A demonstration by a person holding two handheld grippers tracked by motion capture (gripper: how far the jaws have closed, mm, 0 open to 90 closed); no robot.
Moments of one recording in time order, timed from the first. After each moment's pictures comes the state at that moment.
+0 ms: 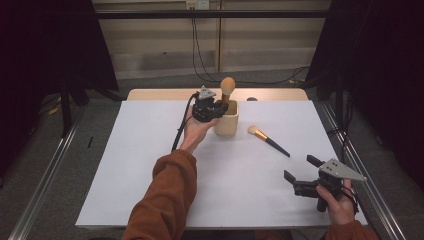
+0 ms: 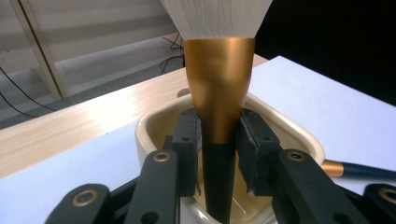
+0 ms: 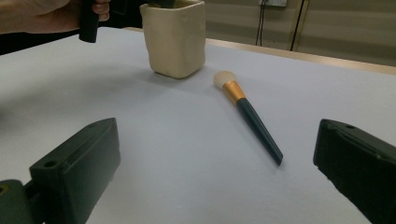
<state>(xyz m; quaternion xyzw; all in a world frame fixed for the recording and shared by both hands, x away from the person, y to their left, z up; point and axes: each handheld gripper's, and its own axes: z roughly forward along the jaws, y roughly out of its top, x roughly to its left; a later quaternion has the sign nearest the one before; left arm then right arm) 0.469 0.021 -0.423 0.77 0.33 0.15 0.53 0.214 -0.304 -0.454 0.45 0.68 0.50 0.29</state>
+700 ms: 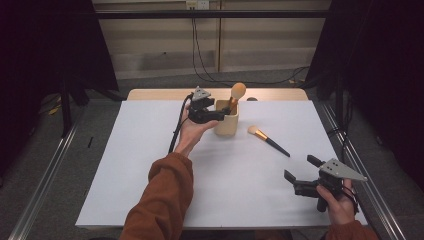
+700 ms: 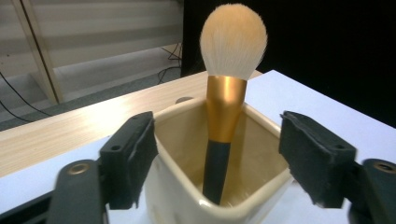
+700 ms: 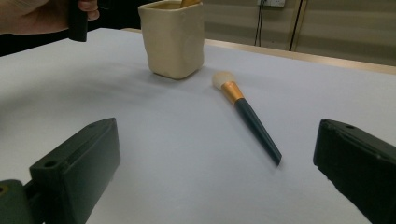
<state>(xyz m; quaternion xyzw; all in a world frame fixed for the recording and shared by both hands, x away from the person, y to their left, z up) 0.459 0.036 -0.419 0.75 0.35 0.15 0.55 0.214 -0.305 -0.454 0.45 0.68 0.50 0.29</state>
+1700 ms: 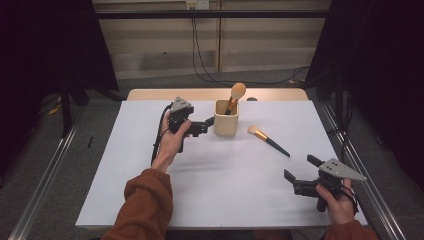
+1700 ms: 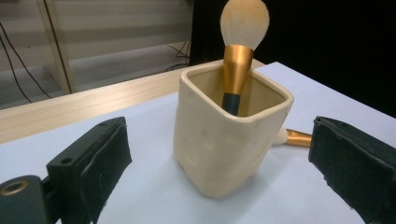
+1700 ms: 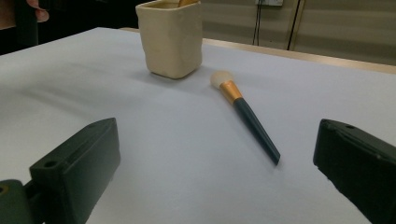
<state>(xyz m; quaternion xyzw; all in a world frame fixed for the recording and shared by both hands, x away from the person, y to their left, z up) 0.422 0.092 -0.418 0.74 0.35 0.15 0.55 0.215 -0.304 -0.454 0.45 0.68 0.50 0.29</state>
